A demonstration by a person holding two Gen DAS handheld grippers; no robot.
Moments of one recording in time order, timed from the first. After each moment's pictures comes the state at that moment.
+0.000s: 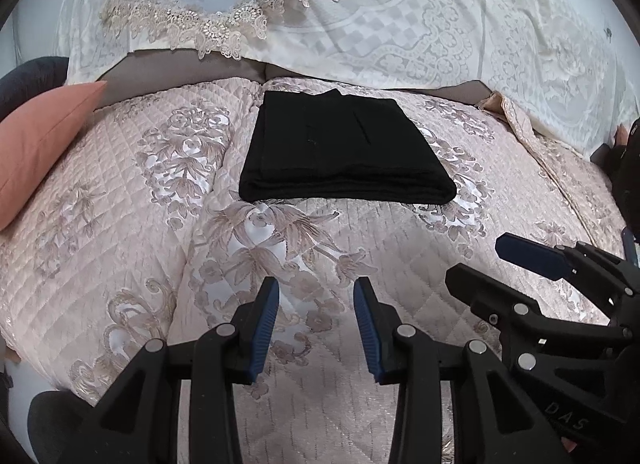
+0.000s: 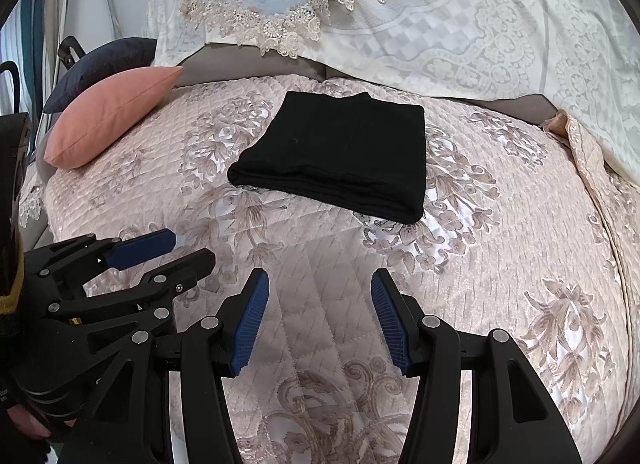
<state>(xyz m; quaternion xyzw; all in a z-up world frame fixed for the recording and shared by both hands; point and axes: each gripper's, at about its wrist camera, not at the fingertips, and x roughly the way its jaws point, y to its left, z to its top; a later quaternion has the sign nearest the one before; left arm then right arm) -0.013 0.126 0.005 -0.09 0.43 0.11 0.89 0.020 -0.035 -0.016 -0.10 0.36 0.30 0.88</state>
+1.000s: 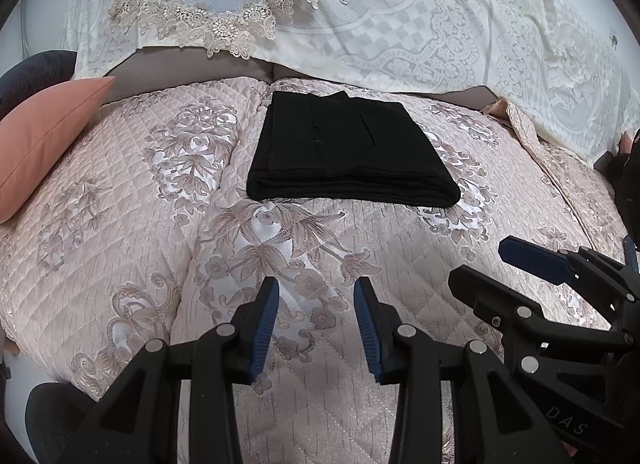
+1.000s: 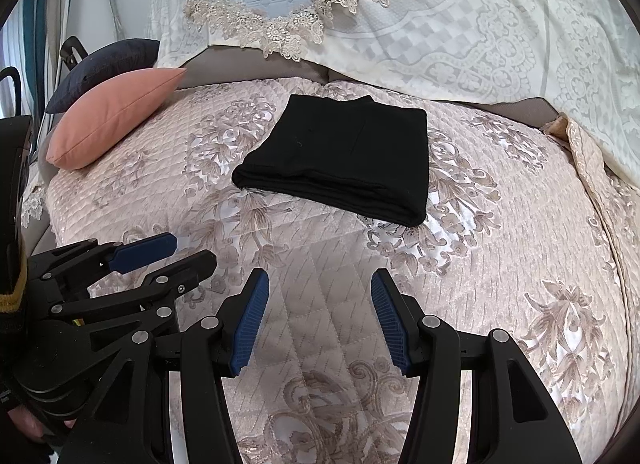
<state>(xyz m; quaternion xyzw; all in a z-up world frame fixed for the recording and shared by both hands) -0.017 0.127 0.007 -0.09 0.43 0.12 0.89 0.016 -0.032 -0.013 -0.10 0.35 0.30 0.88</state>
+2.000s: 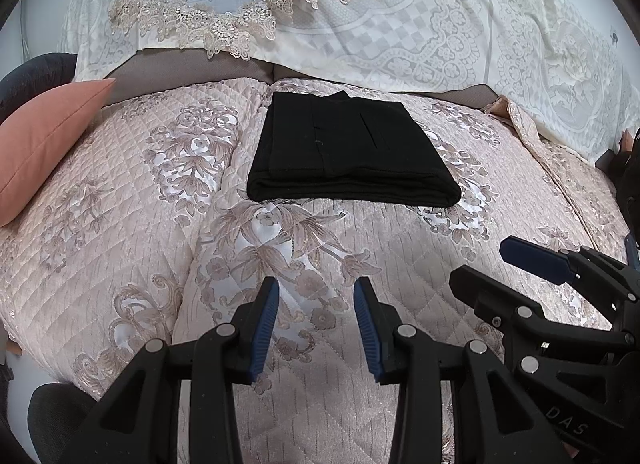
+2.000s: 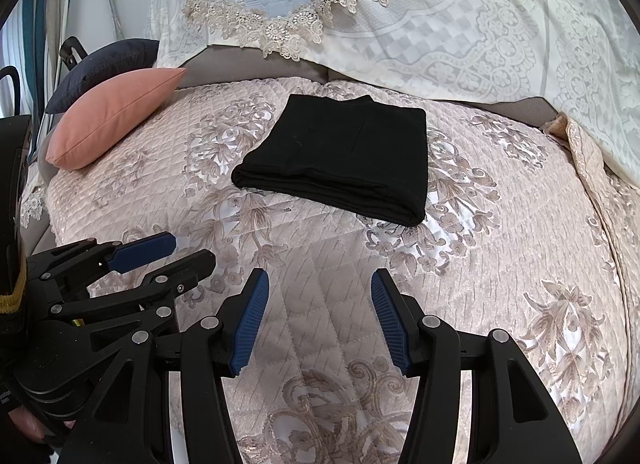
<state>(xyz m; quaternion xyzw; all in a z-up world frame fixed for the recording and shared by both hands) -0.017 0.126 0.008 -0.09 0.43 0.13 0.89 0.016 -0.033 -0.012 -0.10 0.35 0.30 0.88</state>
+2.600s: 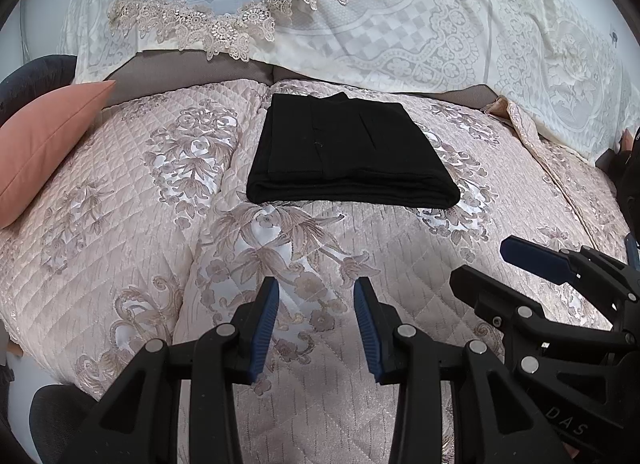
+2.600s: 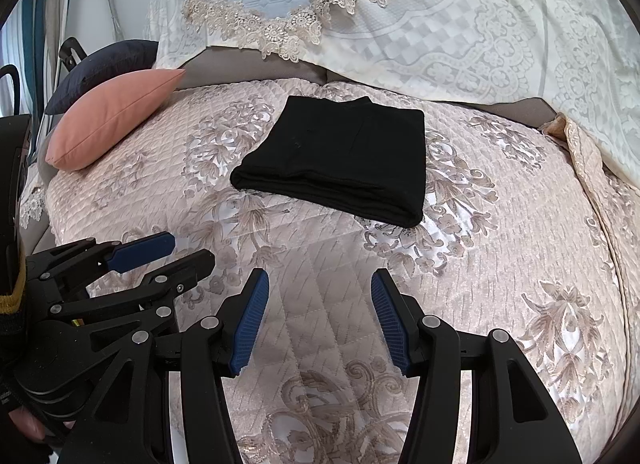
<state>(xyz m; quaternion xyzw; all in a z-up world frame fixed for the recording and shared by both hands) -0.016 0.125 0.008 -0.09 0.43 0.13 0.89 0.017 -0.035 -0.012 -0.10 0.35 0.30 0.88</state>
